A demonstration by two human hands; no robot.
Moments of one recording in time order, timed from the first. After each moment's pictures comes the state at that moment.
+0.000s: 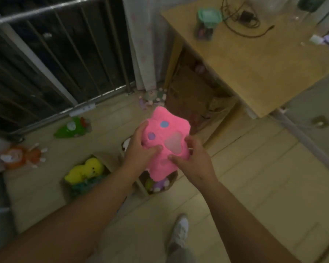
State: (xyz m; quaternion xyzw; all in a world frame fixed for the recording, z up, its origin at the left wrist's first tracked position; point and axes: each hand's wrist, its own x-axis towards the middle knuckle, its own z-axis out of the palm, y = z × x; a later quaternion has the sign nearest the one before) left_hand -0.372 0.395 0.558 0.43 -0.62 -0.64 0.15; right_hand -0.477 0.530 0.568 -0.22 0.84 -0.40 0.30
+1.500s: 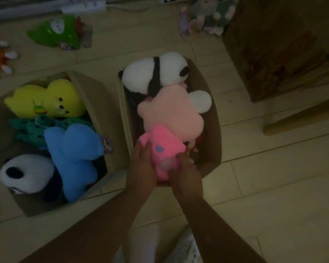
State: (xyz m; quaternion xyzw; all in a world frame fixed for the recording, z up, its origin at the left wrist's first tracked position) left_hand -0.325 0.446 0.018 0.56 -0.73 -0.39 0.07; right_hand -0.433 0.516 0.015 -0.31 0.85 -0.16 0.40
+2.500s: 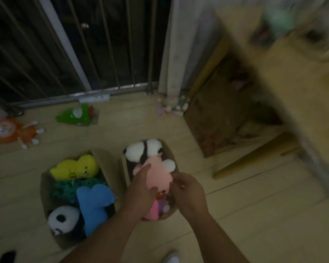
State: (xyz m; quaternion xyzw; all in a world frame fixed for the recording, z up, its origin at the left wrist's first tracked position) left_hand -0.347 0.393 0.358 0.53 -0.62 -0.57 0.06; right_hand -0.474 0.472 0.389 -0.29 0.84 -0.29 0.35
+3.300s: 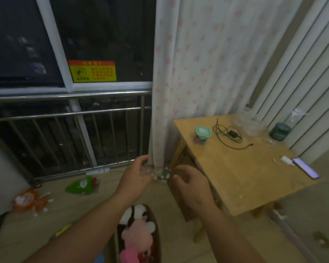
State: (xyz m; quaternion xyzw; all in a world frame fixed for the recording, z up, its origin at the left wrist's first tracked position) left_hand -0.402 0.411 0.802 0.45 -0.71 -0.48 0.25; right_hand -0.556 0.514 0.801 -0.44 0.81 -0.35 0.16
